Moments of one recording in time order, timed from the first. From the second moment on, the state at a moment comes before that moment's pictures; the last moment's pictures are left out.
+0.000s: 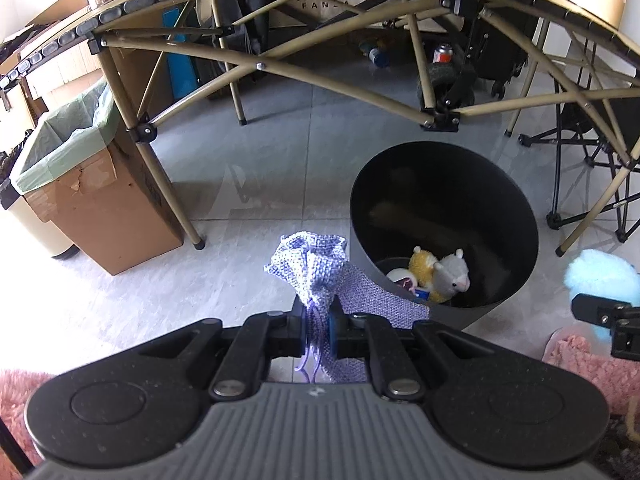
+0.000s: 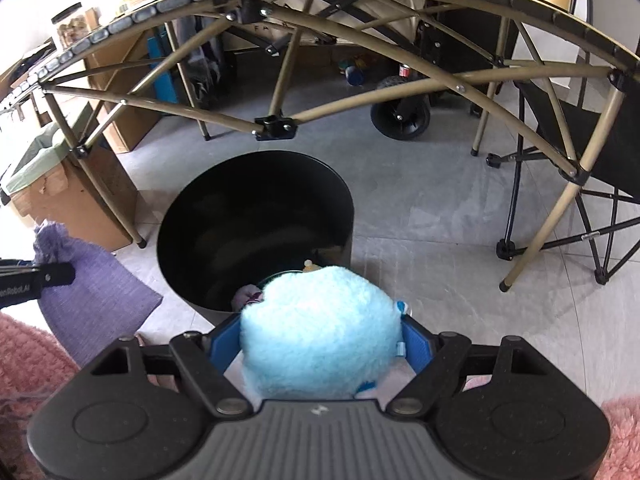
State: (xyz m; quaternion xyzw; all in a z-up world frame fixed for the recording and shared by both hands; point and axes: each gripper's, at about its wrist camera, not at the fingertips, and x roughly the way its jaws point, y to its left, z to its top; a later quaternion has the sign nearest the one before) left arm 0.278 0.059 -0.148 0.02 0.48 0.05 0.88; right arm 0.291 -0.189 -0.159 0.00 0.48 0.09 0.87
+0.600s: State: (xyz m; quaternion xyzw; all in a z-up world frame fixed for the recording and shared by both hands) left arm 0.302 0.034 -0.141 0.04 0.50 0.04 0.87; right arm 0.303 -0.218 -0.162 0.03 0.47 0.05 0.88
